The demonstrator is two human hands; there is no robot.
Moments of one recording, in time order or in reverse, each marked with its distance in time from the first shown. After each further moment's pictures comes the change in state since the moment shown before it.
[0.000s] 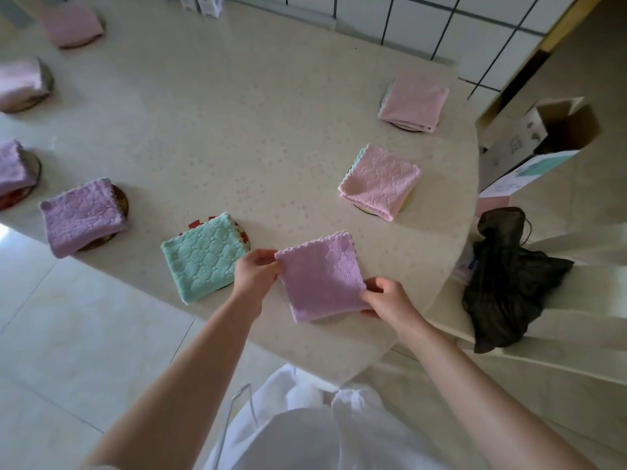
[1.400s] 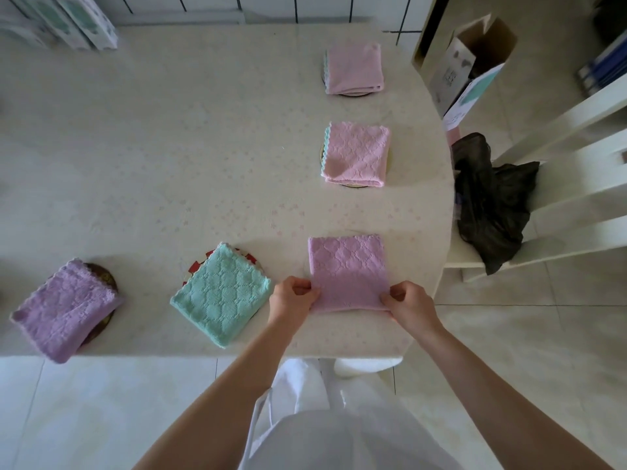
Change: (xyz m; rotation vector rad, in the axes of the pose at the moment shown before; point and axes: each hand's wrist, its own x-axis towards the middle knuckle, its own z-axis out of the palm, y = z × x) left_hand 0.027 -0.030 -0.023 0.540 -0.388 0.093; right_hand -0.029 0.045 0.071 -0.073 0.441 0.139
